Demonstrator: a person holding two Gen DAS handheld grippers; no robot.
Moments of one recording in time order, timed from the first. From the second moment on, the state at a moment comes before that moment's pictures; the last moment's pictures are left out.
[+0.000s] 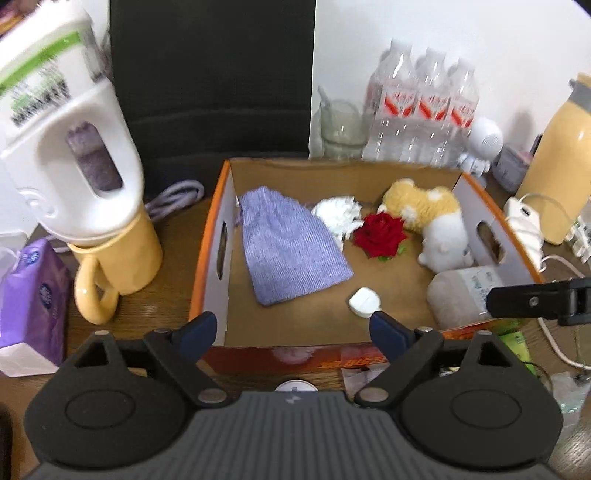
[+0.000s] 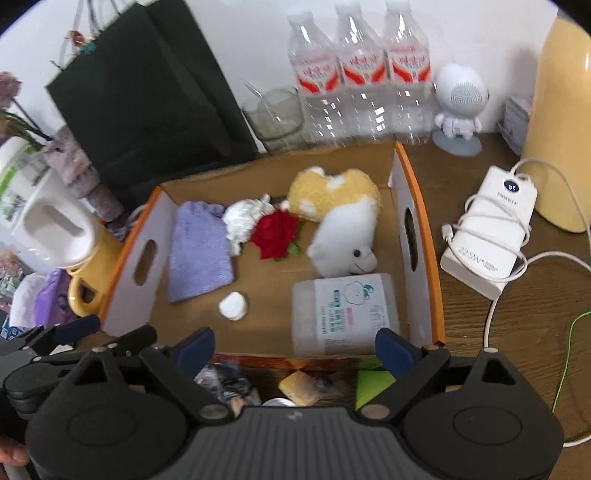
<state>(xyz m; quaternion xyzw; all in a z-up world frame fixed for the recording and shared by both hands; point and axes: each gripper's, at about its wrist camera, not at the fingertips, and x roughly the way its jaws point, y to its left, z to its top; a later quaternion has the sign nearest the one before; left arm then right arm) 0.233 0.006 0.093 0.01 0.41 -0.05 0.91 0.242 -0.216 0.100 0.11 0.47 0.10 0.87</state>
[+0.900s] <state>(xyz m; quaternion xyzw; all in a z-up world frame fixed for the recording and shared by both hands) 0.059 0.078 0.027 -0.01 0.28 -0.08 0.96 0.005 -0.161 0.028 0.01 0.28 0.20 0.94</state>
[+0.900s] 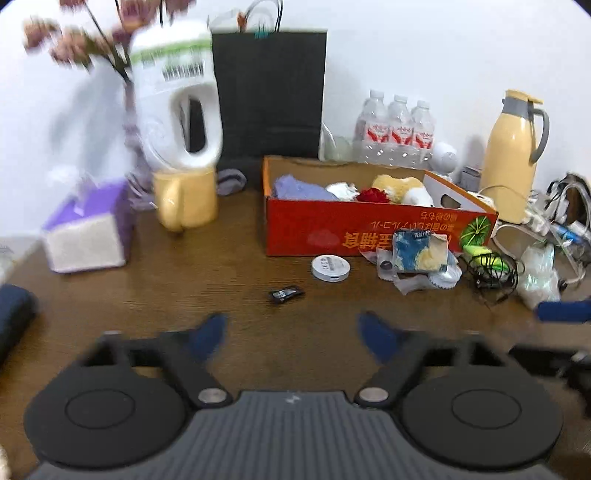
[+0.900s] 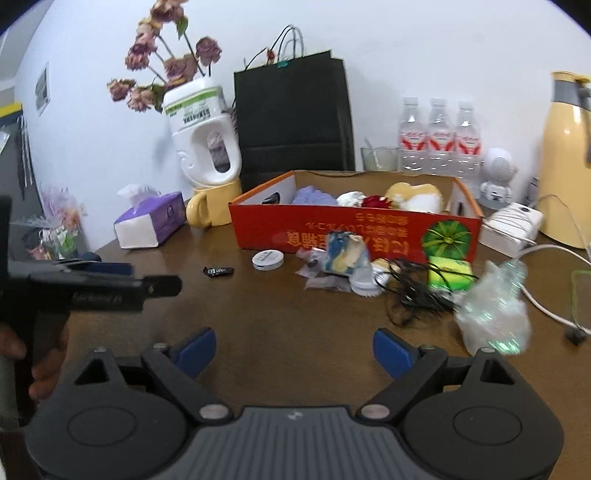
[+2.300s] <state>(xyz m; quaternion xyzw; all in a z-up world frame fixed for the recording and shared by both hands) 0.083 0.099 0.052 -0.03 0.27 -0.07 0.96 0.150 -0.100 0.002 -0.01 0.34 0.18 0.92</state>
